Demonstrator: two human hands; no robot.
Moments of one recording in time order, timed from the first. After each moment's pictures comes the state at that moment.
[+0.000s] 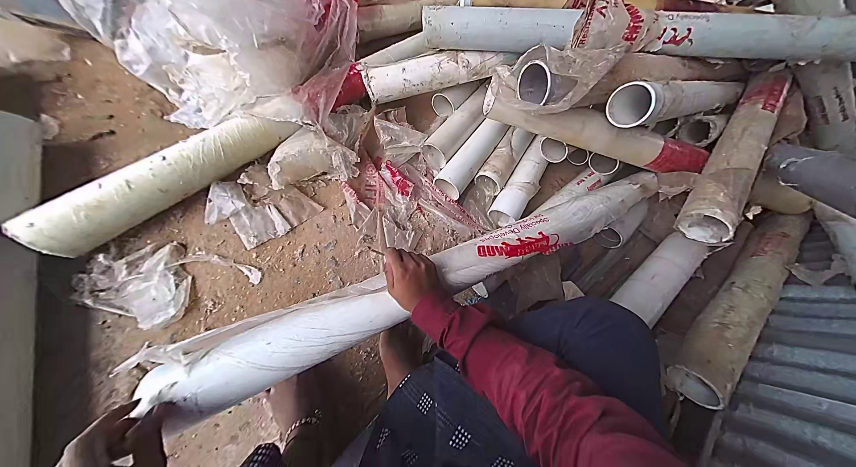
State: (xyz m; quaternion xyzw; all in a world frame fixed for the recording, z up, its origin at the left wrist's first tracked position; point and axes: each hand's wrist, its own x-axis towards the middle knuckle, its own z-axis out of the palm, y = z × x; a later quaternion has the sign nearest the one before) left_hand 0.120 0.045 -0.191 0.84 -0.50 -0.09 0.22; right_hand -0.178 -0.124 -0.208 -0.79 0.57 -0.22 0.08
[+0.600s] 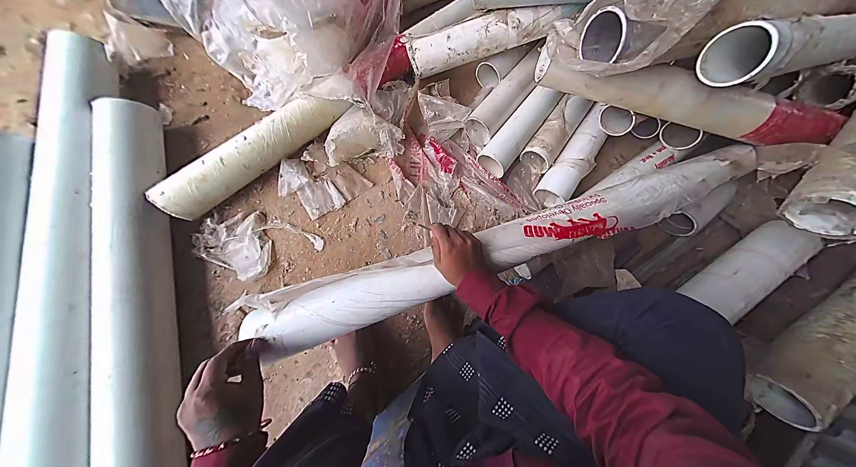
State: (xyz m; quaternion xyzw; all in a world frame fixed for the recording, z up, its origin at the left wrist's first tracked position) left_hand 0.118 0.047 -0.193 0.83 -0.50 -0.04 0.24; right_hand -0.179 -0.125 -0.215 -0.79 0.56 -0.24 0.06
